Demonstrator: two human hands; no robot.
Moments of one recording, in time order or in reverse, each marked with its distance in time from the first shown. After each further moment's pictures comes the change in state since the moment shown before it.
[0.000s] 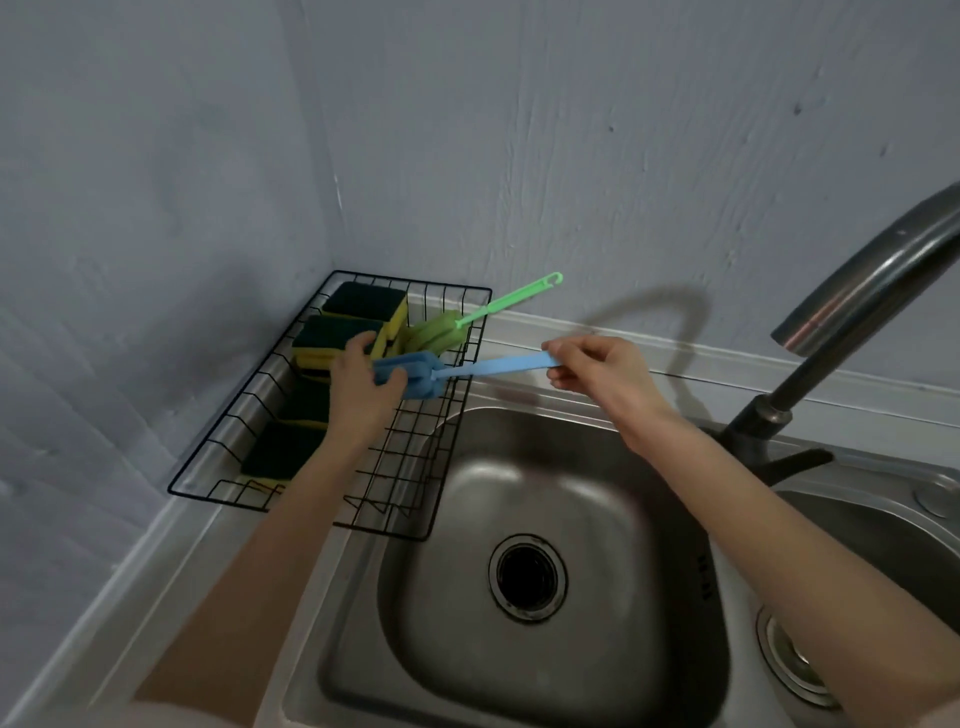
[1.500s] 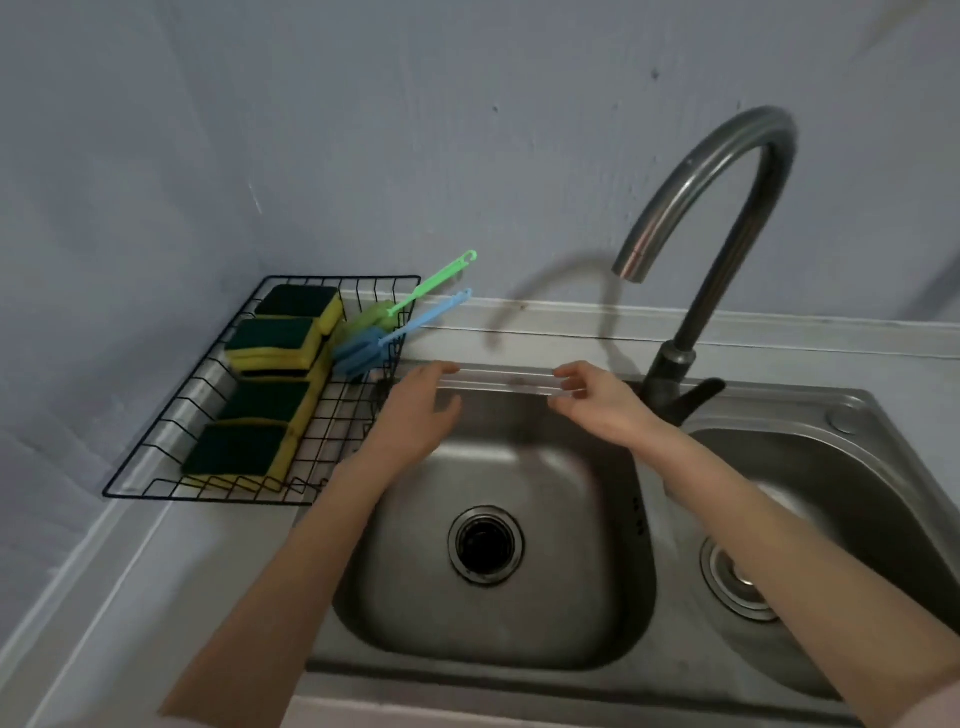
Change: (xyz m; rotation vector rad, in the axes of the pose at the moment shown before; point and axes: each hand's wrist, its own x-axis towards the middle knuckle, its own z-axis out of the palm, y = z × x) left_hand -0.082 0.048 0.063 0.334 -0.413 0.393; right_hand -0.046 0.045 -0.081 -0.597 -0.048 0.101
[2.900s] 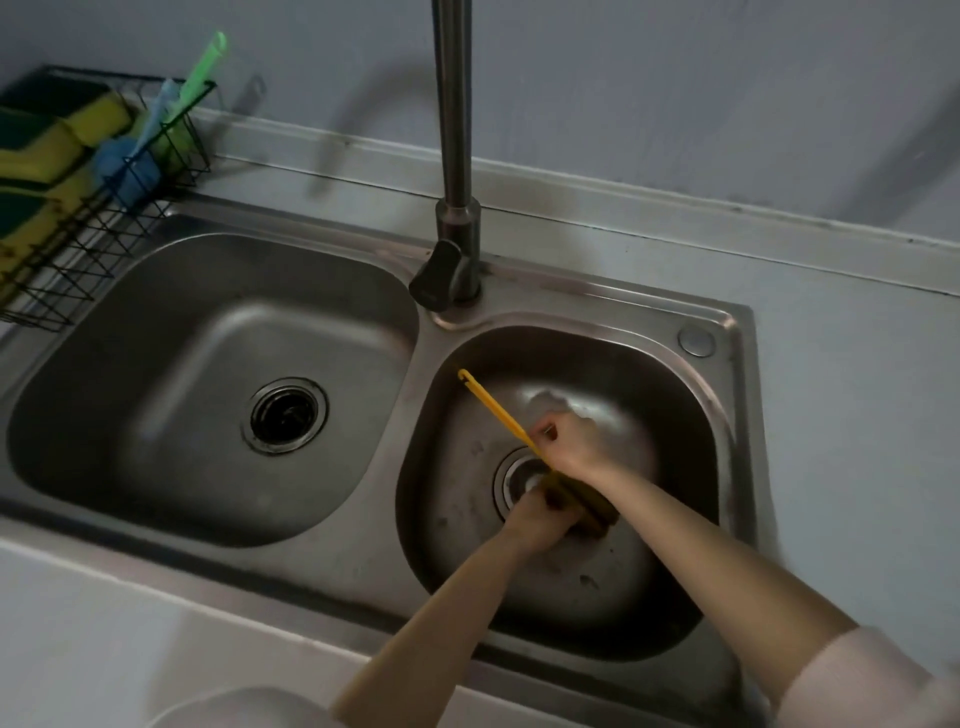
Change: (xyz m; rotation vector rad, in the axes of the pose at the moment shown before) left_hand -0.034 0.186 0.414 -0.539 -0.543 -0.694; right_hand 0.005 0.312 -0.084 -0.297 -0.337 0.109
